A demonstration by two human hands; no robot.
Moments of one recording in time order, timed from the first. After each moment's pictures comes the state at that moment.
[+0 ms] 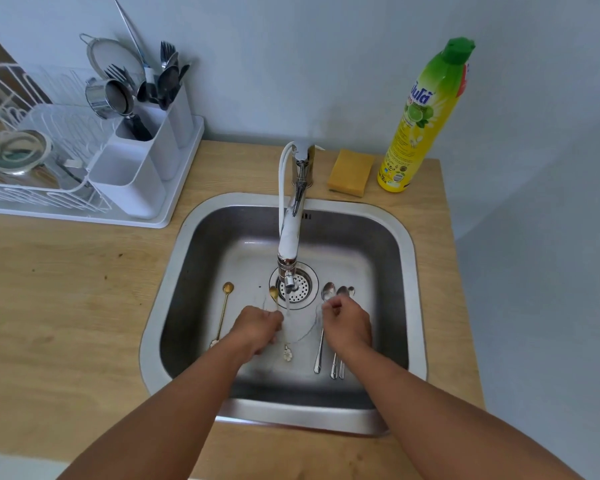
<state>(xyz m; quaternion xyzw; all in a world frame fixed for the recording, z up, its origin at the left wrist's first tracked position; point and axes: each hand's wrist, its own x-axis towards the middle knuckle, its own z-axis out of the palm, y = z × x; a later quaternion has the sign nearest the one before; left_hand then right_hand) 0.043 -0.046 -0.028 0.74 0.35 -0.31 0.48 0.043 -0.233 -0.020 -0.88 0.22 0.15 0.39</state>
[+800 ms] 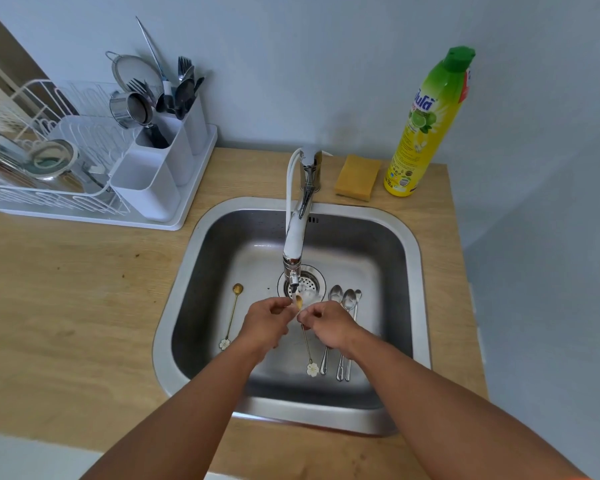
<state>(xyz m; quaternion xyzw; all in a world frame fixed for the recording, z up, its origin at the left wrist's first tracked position) 0.033 -0.059 -0.002 0.74 0.30 -0.21 0.57 0.057 -0.216 -0.006 -0.79 0.09 0.35 0.50</state>
